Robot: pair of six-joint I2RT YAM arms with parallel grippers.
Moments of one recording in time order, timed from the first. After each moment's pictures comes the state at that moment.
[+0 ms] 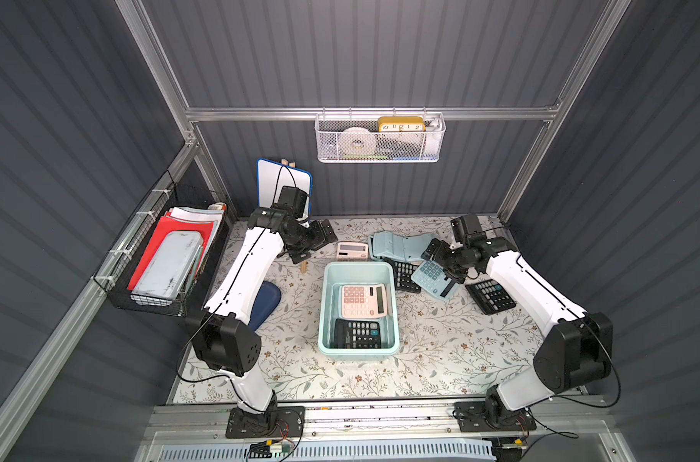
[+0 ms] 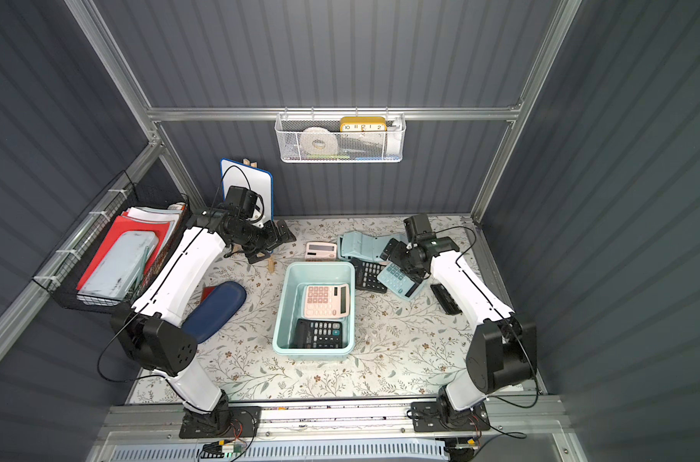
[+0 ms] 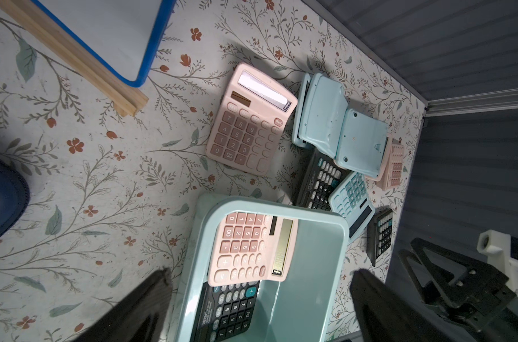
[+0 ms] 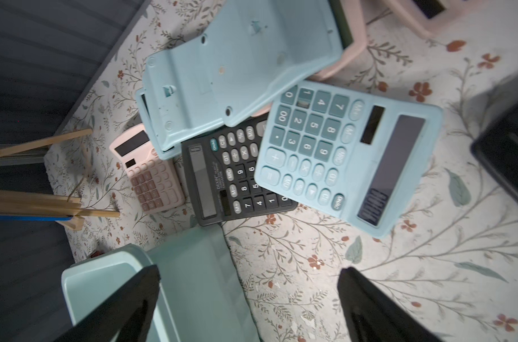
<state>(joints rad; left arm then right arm) -0.30 1.74 1.85 -1.13 0.28 -0.63 0.22 1.54 1.32 -0.78 -0.14 0.81</state>
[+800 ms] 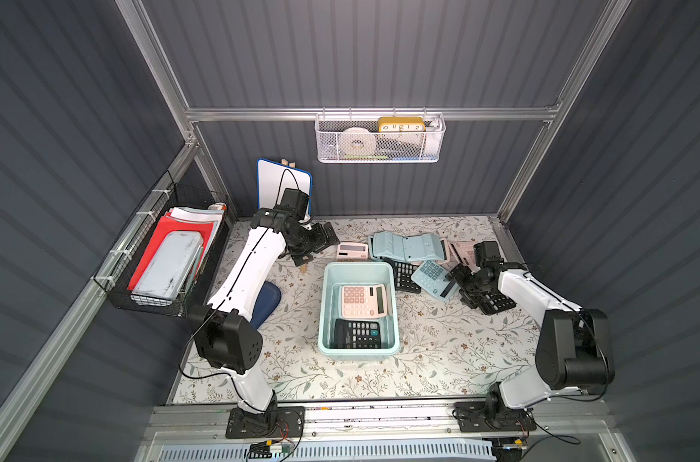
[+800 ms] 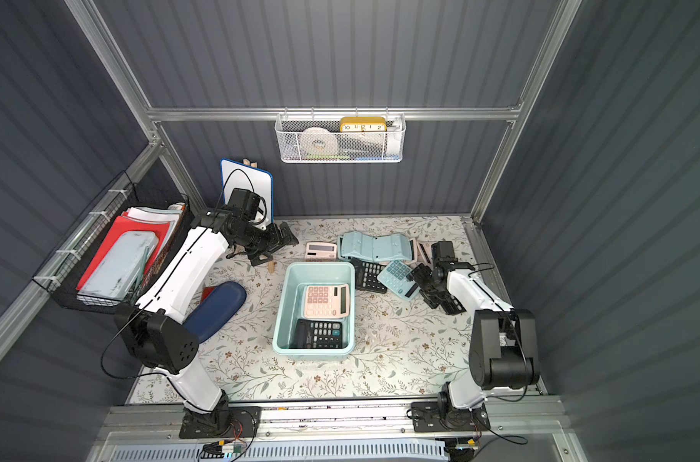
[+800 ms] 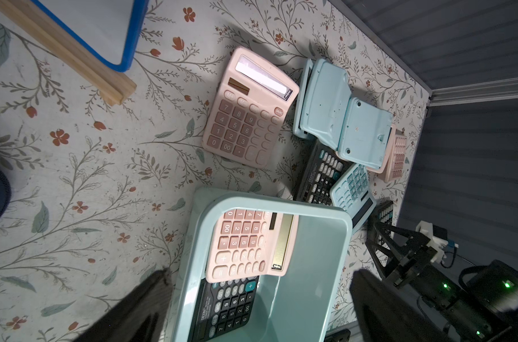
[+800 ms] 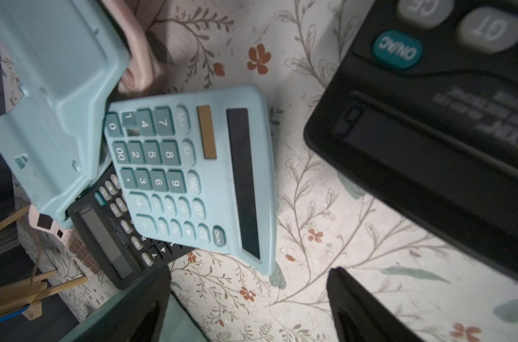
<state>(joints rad) -0.30 1.76 1.84 -1.13 0.31 -0.62 -0.01 1.59 1.01 -0.59 -0.22 0.89</state>
